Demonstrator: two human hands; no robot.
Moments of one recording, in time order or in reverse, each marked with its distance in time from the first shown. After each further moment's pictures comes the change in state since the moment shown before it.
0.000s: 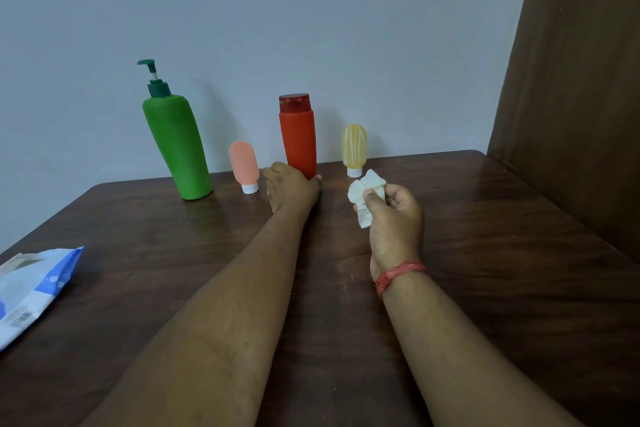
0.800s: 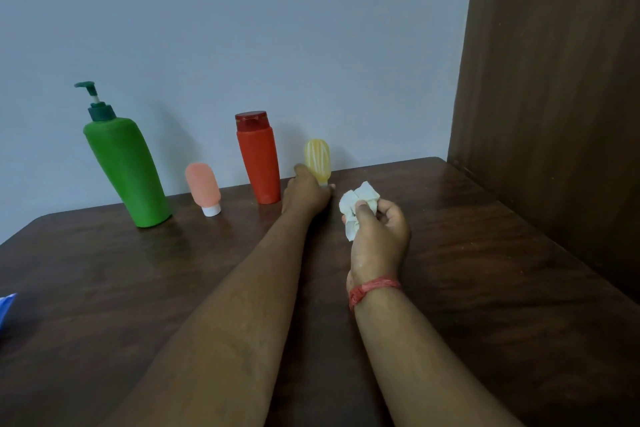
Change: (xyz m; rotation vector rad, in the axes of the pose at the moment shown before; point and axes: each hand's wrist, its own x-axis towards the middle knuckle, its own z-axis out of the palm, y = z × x) left_hand 0.007 0.054 0.058 -0.095 -0.298 0.241; right_hand 0.016 -0.006 -0.013 0.199 0.235 0.027
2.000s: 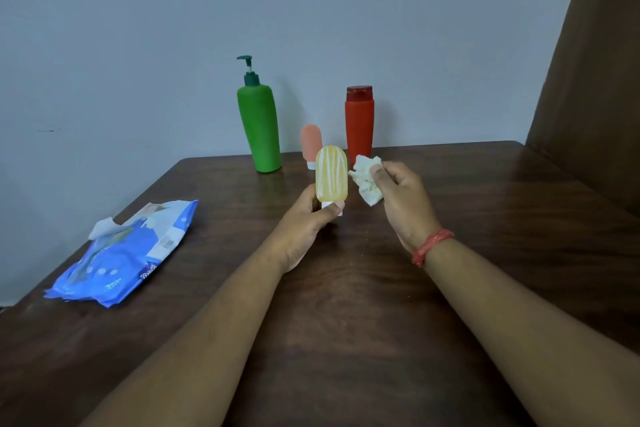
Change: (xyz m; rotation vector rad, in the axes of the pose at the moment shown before) left_hand -0.229 -0.105 -0.163 -0.774 -0.219 0.029; right_hand -0.106 -0.012 0.020 -0.531 -0.684 -0.207
